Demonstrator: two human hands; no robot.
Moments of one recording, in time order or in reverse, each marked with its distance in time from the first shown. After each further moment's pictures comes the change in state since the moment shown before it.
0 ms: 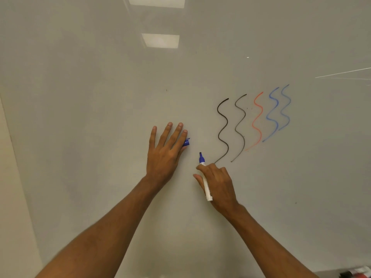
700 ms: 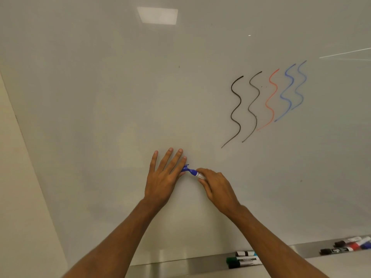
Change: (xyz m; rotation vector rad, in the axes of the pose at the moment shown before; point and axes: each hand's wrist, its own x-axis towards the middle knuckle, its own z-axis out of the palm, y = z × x) left_hand -0.128 0.003 -0.006 -0.119 -0.141 0.044; right_hand -0.053 -0.040 0.023 0.194 -0.340 0.191
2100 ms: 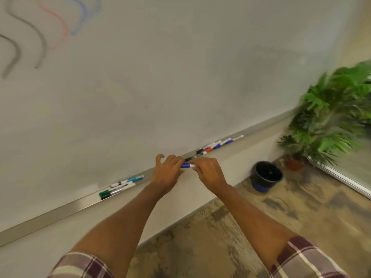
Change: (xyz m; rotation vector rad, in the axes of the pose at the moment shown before) left_hand 0.027 0.489 0.027 -0.559 -0.653 0.083; right_hand -0.341 0.204 -0.245 -0.272 -0.317 0.556
